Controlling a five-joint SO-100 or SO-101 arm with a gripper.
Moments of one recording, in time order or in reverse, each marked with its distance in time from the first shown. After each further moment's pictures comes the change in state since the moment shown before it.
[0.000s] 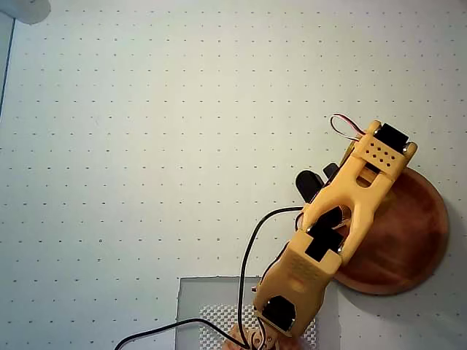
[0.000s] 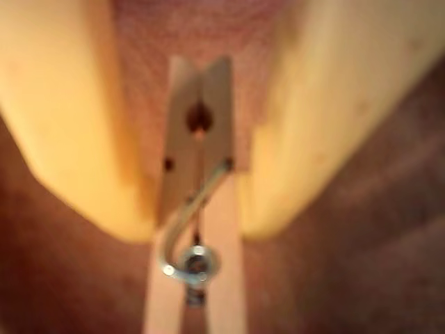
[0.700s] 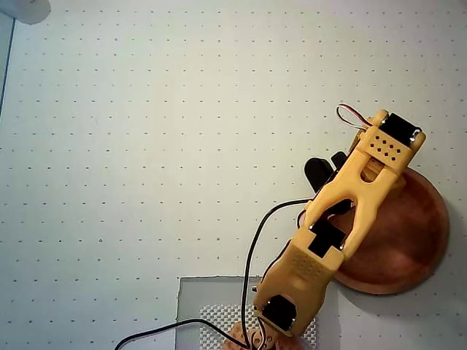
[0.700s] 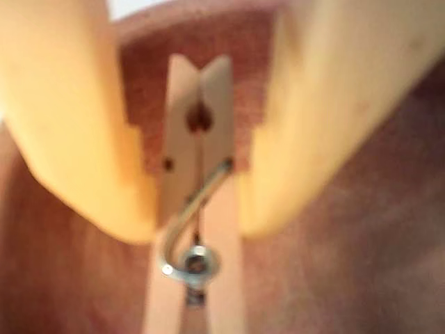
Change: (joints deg) arm -0.1 -0.7 -10.6 0.0 0.0
